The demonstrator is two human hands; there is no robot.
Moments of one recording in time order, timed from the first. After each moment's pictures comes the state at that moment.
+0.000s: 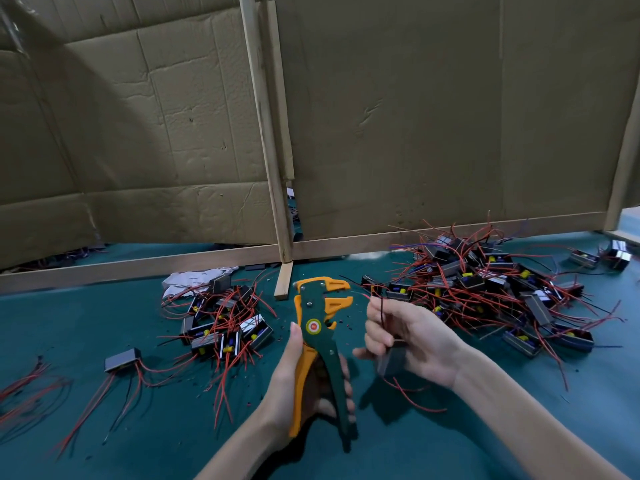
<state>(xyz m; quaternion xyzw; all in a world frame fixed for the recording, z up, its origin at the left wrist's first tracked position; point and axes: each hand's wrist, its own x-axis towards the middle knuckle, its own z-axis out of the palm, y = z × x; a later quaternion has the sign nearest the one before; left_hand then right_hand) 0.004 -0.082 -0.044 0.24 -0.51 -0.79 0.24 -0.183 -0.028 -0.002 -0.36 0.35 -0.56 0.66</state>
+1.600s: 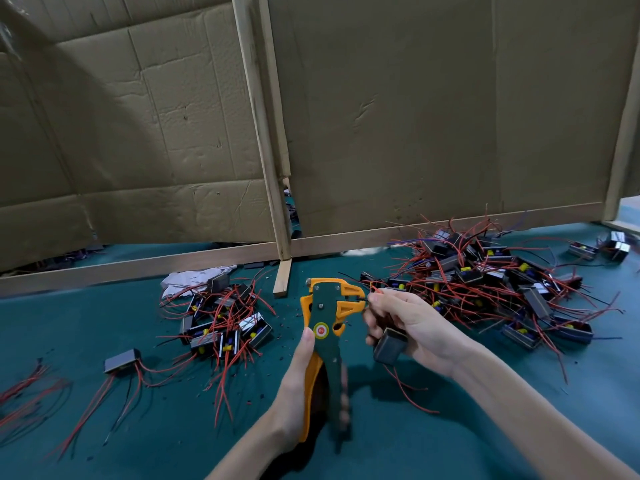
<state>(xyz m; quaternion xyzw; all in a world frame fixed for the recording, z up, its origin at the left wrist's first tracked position) 0.003 -0.065 -0.040 0.30 -0.54 -0.74 0.25 -0.180 -0.024 0.006 -0.41 0.43 -0.59 0.54</state>
